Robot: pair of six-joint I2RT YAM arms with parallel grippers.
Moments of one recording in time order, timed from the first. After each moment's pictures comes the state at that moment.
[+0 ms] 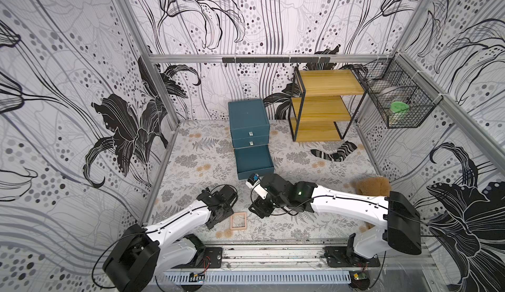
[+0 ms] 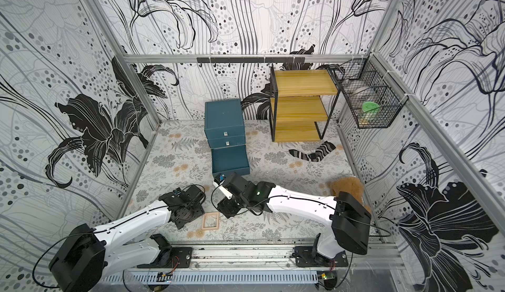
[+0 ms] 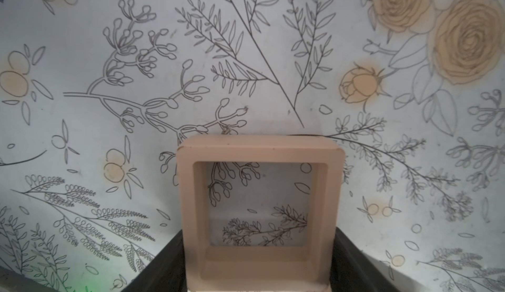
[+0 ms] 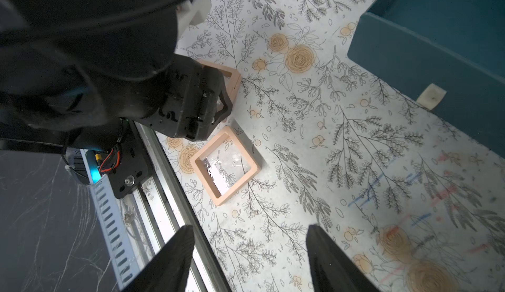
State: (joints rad) left arm -0.63 1.13 0.51 -0.82 -0.24 -1.21; right arm 1.12 1.51 1.08 -0.41 -0.11 0.29
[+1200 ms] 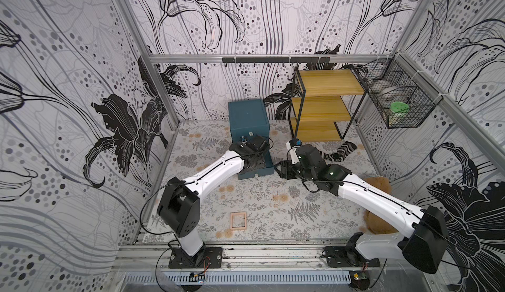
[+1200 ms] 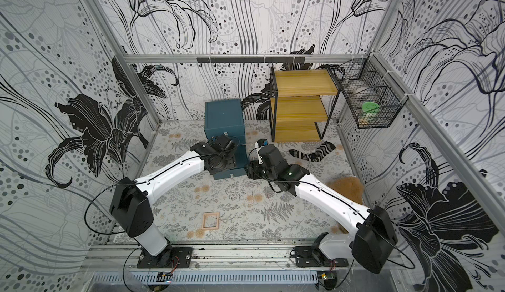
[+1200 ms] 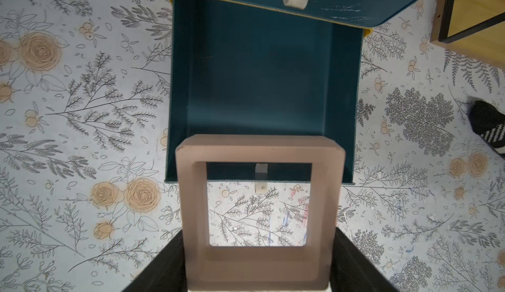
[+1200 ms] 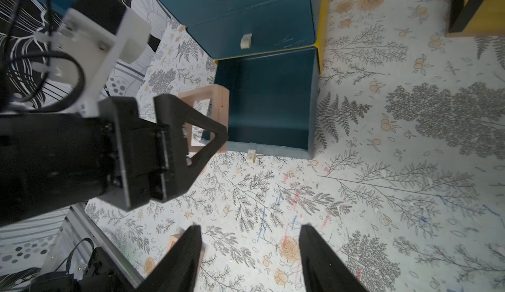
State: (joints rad) left arm -0.64 1.73 1.47 -0.91 -0.26 -0.89; right arm 0.75 1.31 1.06 -0.40 -0.02 0.56
